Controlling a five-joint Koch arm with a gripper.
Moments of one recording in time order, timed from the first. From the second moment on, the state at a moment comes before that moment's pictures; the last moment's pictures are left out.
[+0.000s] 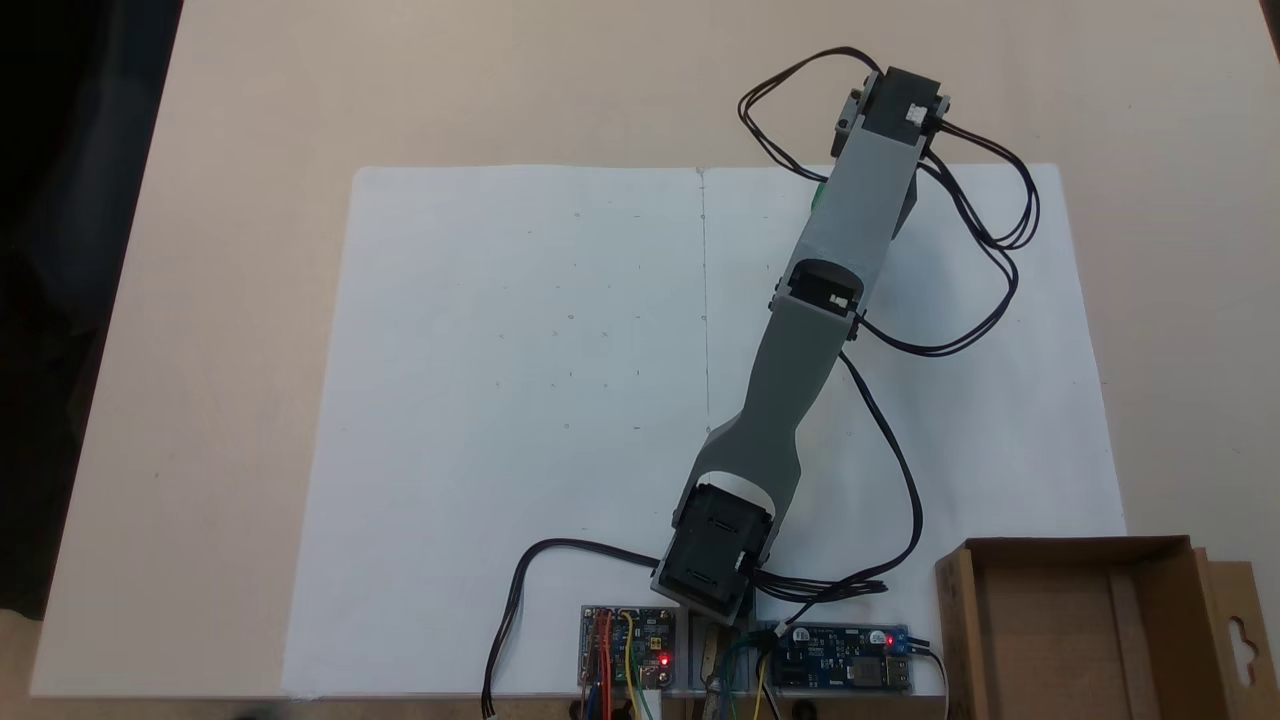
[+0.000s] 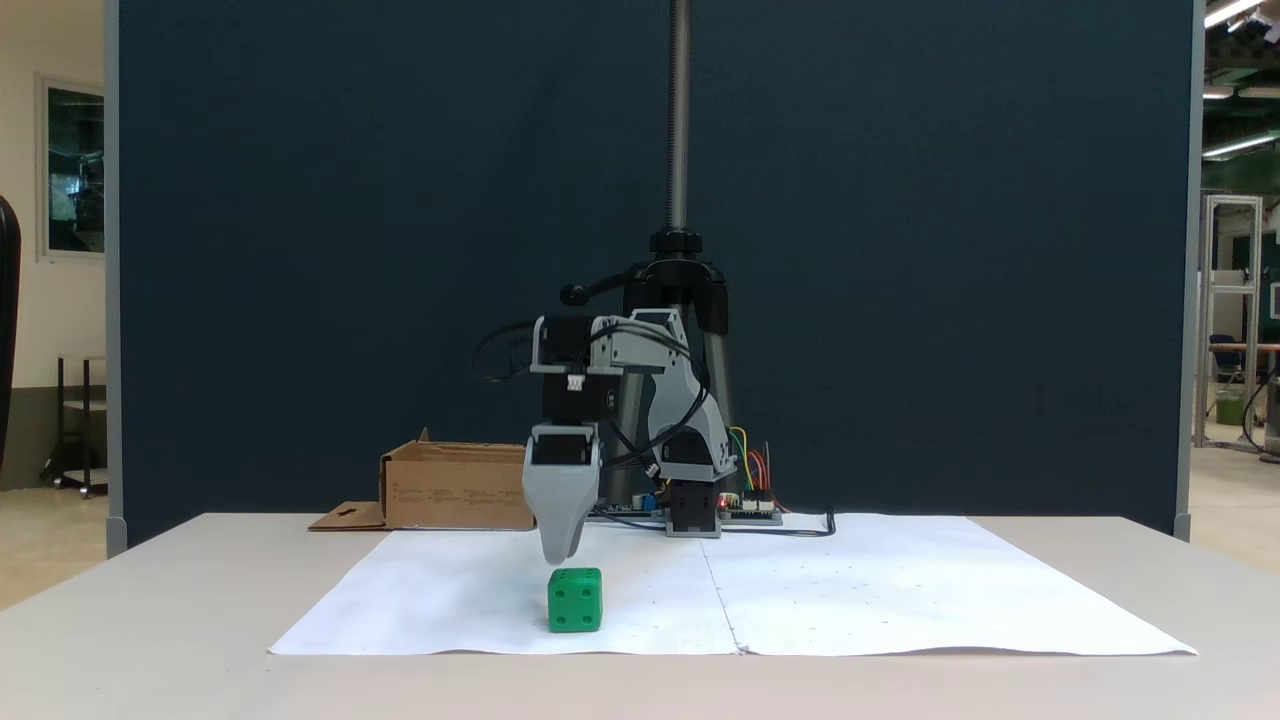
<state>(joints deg) 24.0 47.5 42.0 64.2 -22.6</state>
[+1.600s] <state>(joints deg) 20.9 39.9 39.8 59.6 -22.6</state>
